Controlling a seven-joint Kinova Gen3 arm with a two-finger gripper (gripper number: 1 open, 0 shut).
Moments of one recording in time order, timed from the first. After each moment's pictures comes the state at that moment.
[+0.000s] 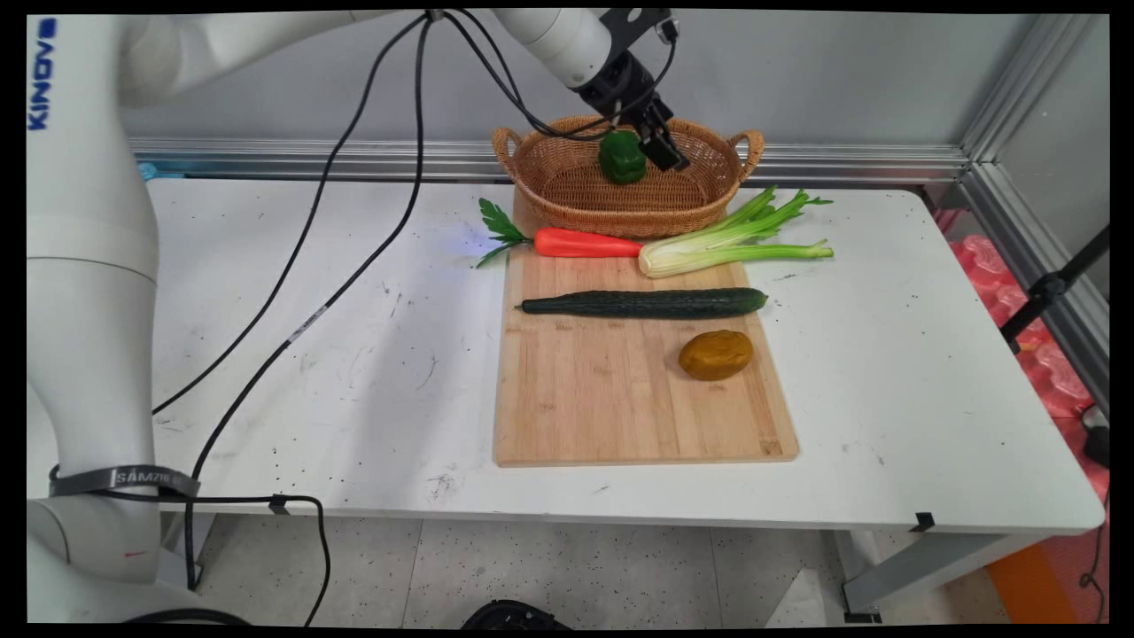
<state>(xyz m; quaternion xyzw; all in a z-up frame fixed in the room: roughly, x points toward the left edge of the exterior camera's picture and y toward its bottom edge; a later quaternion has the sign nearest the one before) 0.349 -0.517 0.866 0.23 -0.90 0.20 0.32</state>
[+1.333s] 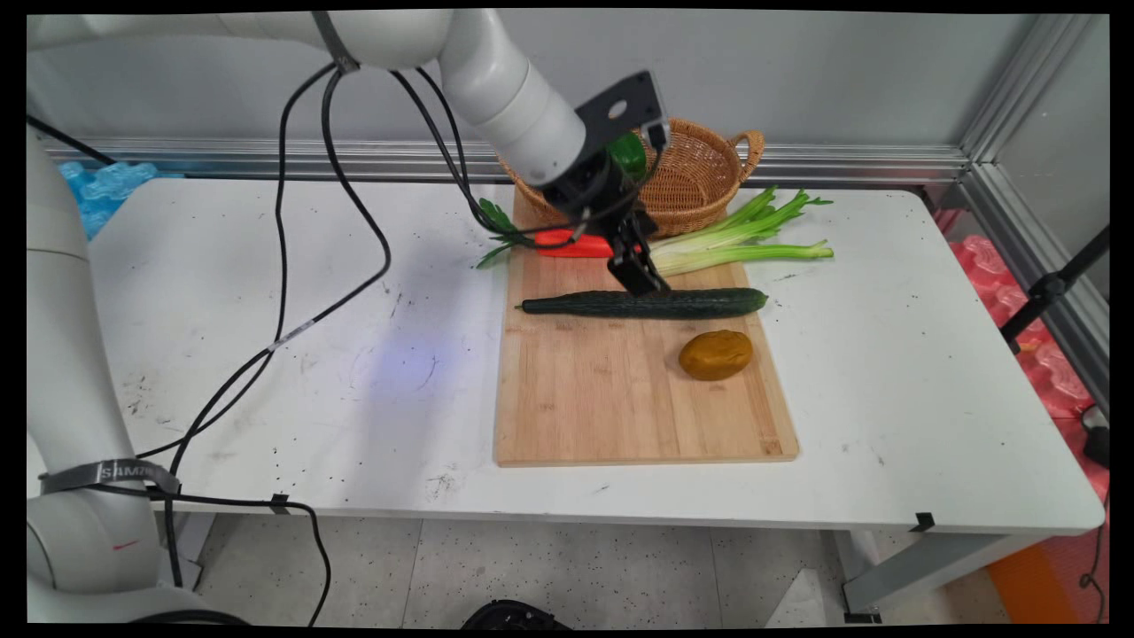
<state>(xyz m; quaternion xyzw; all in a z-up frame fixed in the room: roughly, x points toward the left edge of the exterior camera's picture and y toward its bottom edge) 0.302 -0.343 0.869 0.21 -0.93 0.11 0.28</state>
